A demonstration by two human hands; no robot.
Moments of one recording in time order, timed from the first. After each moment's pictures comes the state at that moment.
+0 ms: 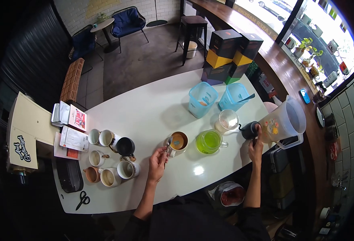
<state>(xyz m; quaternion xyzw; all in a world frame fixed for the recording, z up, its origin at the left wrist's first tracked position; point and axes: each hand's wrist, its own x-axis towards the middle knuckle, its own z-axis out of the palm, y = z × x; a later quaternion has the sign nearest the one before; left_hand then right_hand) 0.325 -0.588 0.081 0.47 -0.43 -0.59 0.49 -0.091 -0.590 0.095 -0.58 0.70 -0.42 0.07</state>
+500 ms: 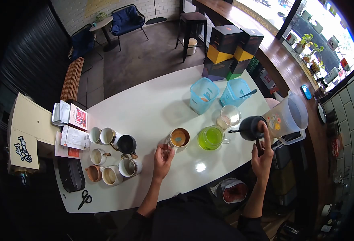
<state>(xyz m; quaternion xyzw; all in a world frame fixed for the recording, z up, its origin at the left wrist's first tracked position) 0.307 -0.588 0.084 0.48 -0.45 -0.53 0.53 0.003 -0.546 0.236 -0.57 0.67 -0.46 0.14</state>
